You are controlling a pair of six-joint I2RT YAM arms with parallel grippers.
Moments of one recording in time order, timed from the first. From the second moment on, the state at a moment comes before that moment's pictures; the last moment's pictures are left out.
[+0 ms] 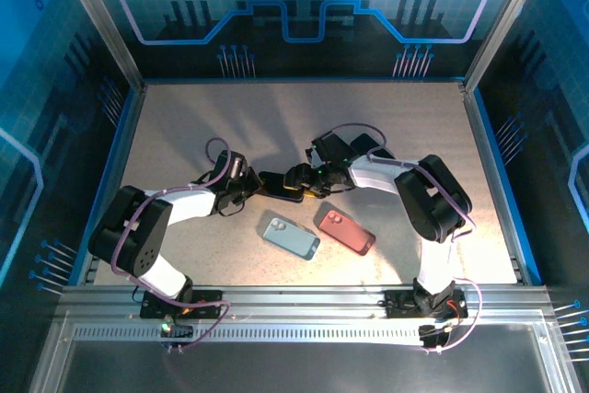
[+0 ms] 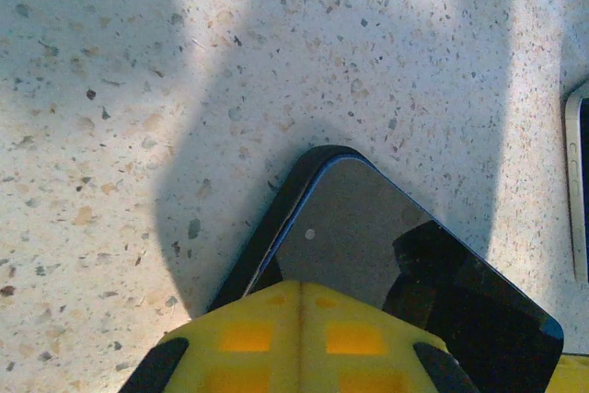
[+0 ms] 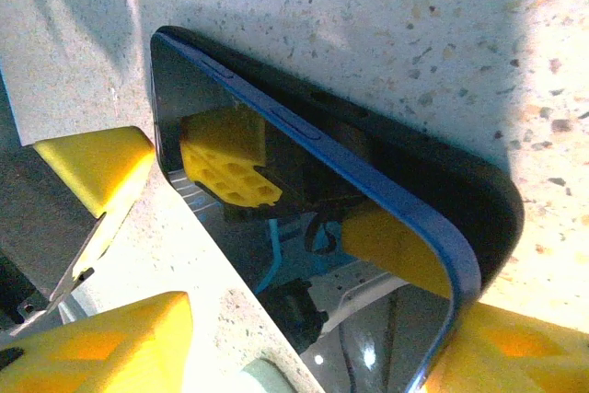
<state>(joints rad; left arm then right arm) -0.35 1.57 0.64 0.10 0.12 -0.95 0.60 1.90 1.14 -0.22 -0.49 0.81</state>
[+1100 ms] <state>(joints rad) -0.40 1.57 0.71 0.01 0.09 -0.93 0.60 1.86 1.19 -0.37 -0.45 0.71</state>
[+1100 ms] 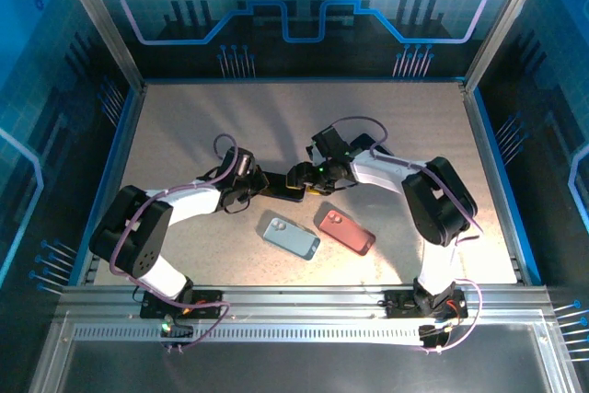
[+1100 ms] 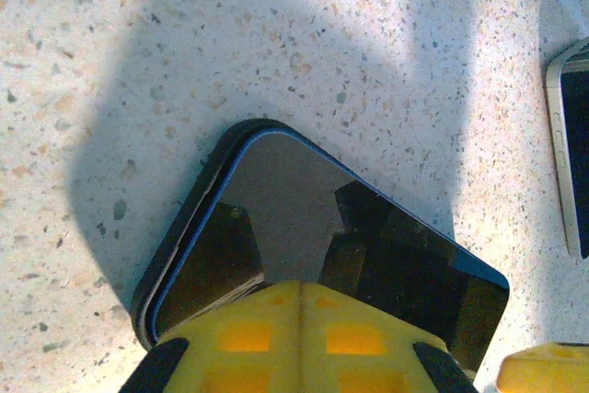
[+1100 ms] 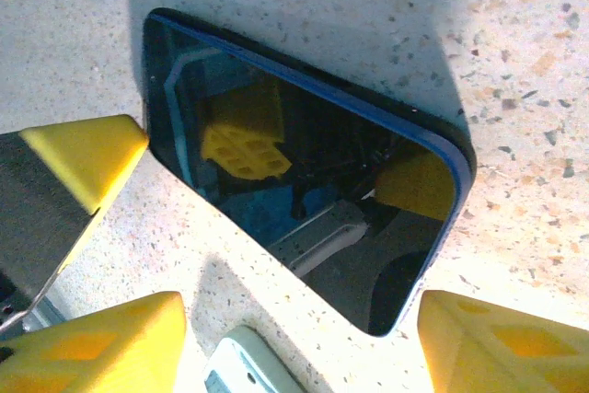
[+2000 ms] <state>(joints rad) -0.37 1.59 0.76 -0.03 0.05 -0.91 0.60 1.82 1.08 -0.35 -0.41 0.62</state>
